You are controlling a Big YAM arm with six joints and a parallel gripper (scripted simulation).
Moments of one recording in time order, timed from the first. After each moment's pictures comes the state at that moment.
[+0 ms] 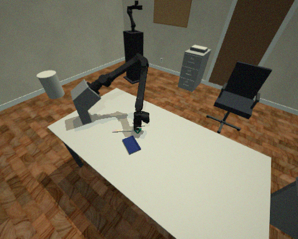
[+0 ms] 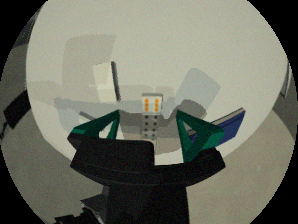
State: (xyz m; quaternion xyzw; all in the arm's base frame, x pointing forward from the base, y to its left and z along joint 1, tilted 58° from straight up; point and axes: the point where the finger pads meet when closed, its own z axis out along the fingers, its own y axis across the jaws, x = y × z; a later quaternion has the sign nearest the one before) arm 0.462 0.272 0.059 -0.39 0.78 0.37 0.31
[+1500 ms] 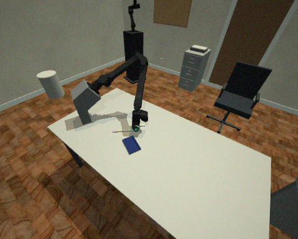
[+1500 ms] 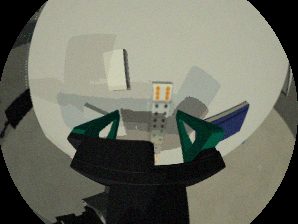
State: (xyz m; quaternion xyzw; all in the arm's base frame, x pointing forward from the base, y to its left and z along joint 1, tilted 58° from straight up) arm 0.442 0.267 0.057 -0.39 0.79 0.38 0.30
